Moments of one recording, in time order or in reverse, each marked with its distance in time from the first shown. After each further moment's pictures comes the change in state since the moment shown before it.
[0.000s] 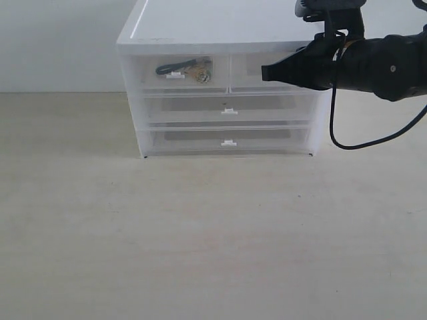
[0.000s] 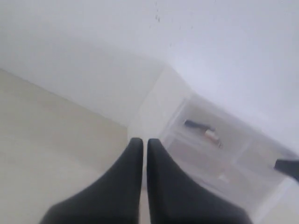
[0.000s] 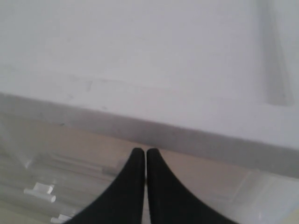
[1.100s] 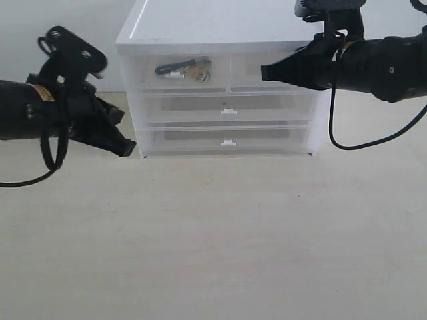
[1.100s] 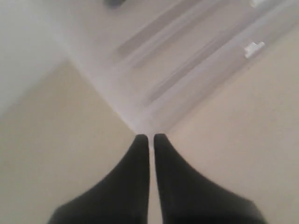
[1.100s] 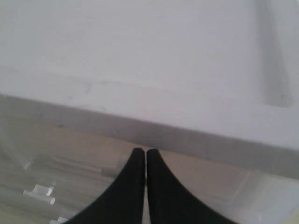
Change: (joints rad) left arm -0.315 1.577 -0.823 0.053 -0.156 0.854; right arm 0.000 0.003 0.000 0.004 -0.017 -0.004
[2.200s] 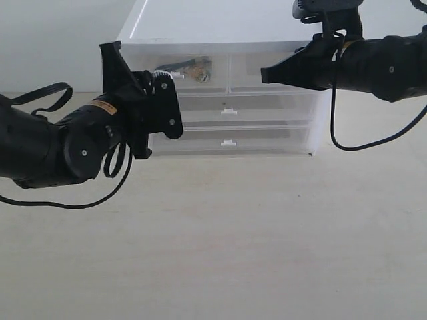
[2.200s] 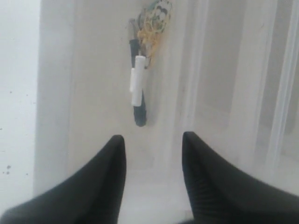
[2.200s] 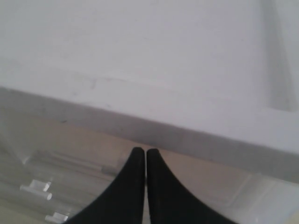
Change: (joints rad) left arm -0.183 0.284 -0.062 -0.360 -0.631 1.139; right arm 0.000 0.002 0.000 0.001 0.007 -0.040
